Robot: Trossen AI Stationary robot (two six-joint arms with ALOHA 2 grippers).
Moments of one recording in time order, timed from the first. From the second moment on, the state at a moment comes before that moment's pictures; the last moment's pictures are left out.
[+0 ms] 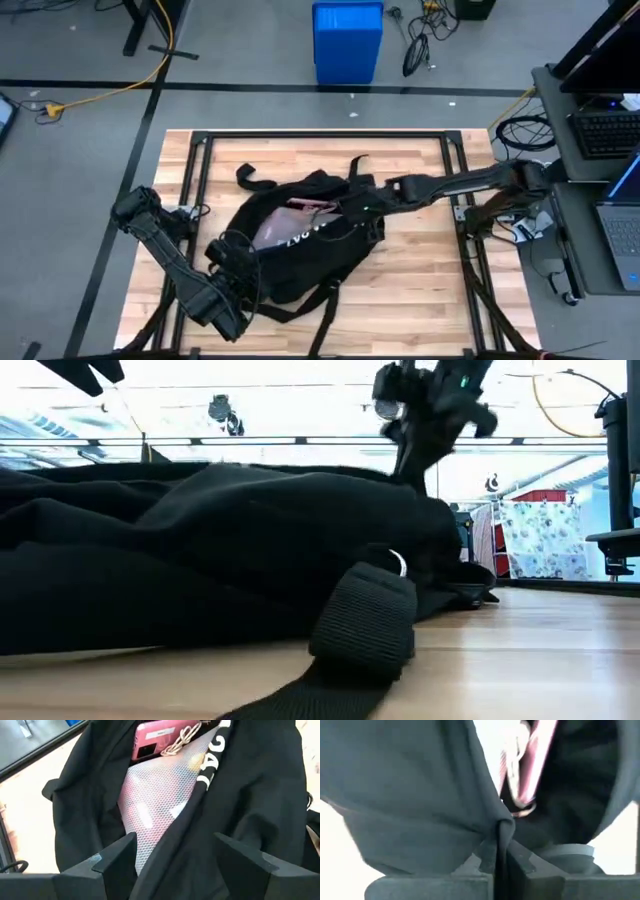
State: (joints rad) left arm -0.83 1.73 1.47 -1.56 -0.76 -1.76; right arm 0.03 1.52 1.17 -0.68 0.17 -0.24
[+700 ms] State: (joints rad) left arm -0.77 1.73 1.33 -1.46 -0.88 -1.77; right arm 0.10 1.43 1.17 -0.43 0.10 -0.30
